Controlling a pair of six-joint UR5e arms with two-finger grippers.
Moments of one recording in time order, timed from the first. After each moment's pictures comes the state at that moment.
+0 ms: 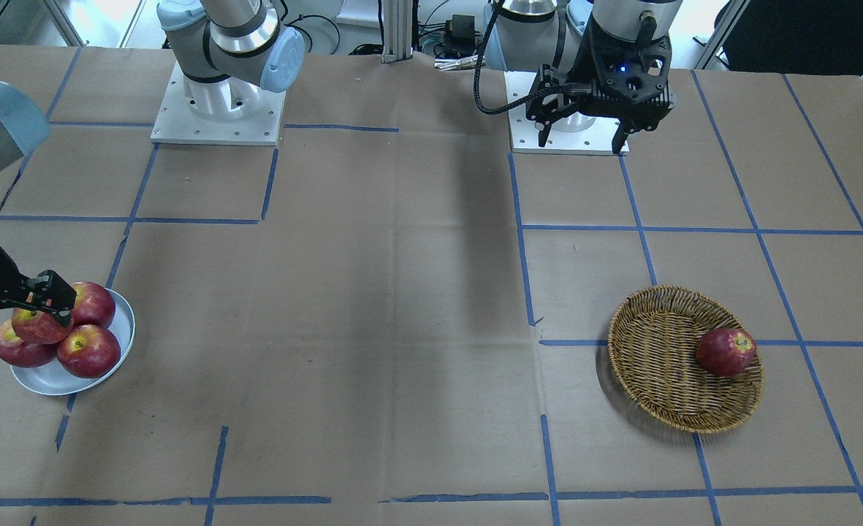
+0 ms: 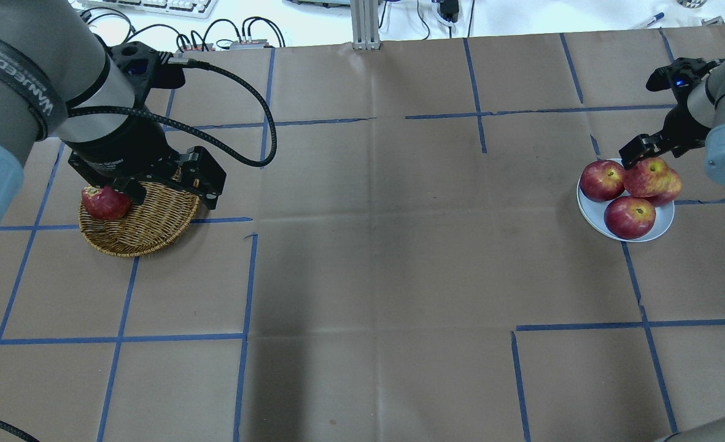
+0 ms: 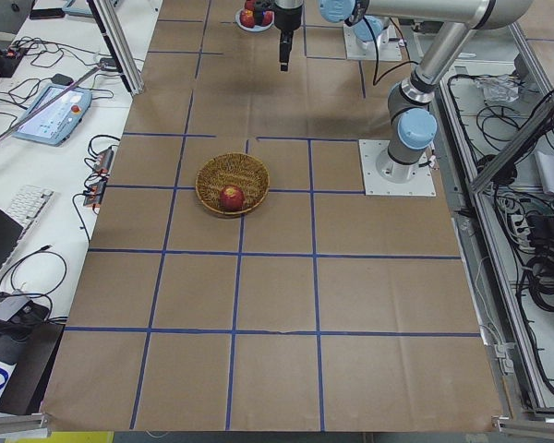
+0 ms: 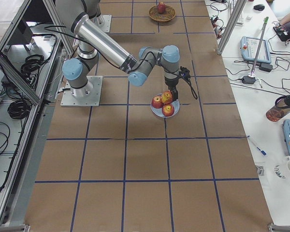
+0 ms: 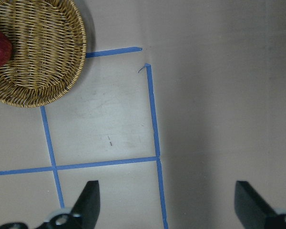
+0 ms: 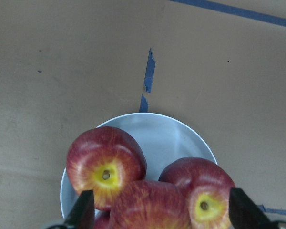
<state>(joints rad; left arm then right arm) -1.61 -1.42 -1.70 -1.60 1.59 0.07 1.14 -1.32 1.83 -2.27 -1.53 -0.61</state>
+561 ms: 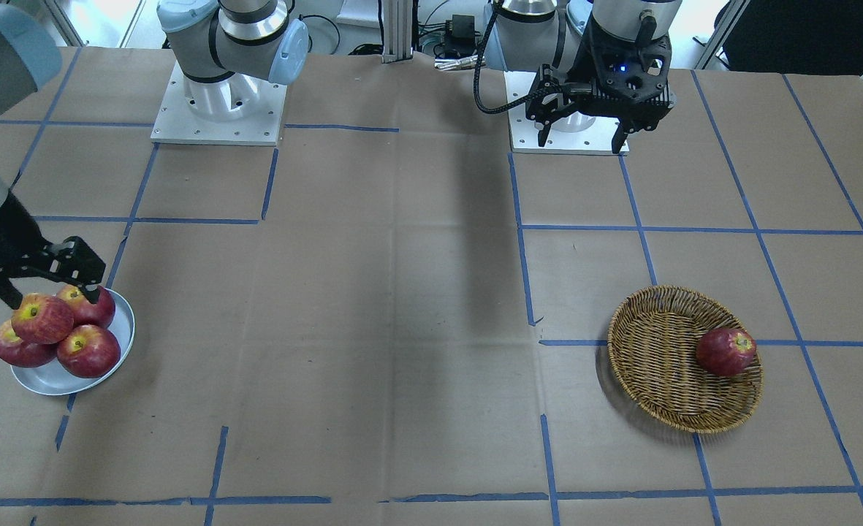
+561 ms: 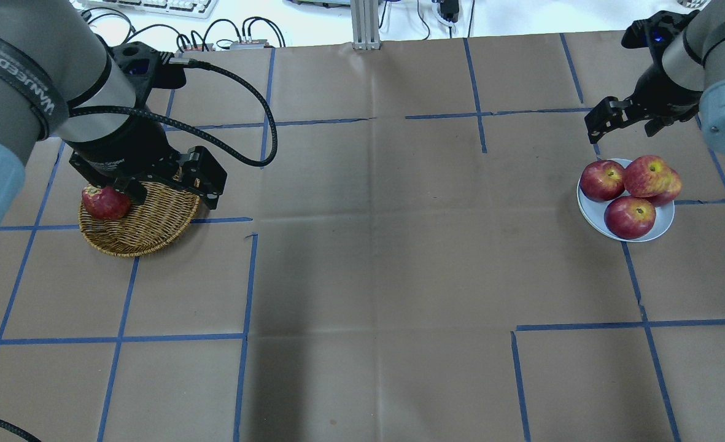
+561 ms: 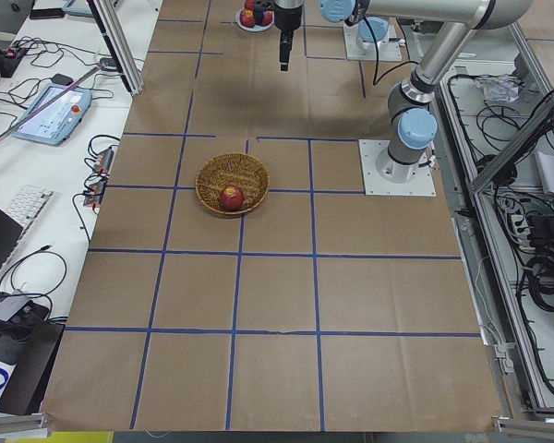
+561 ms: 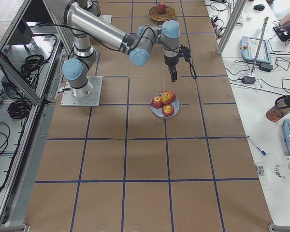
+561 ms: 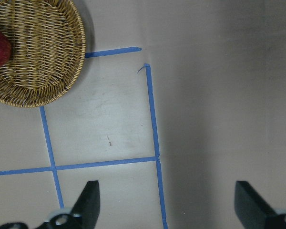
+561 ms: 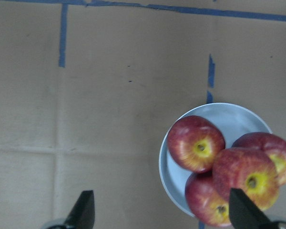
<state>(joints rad) -1.61 -1.42 -1.70 -1.60 1.59 0.07 1.31 -1.48 1.77 -1.97 -1.53 -0.31</state>
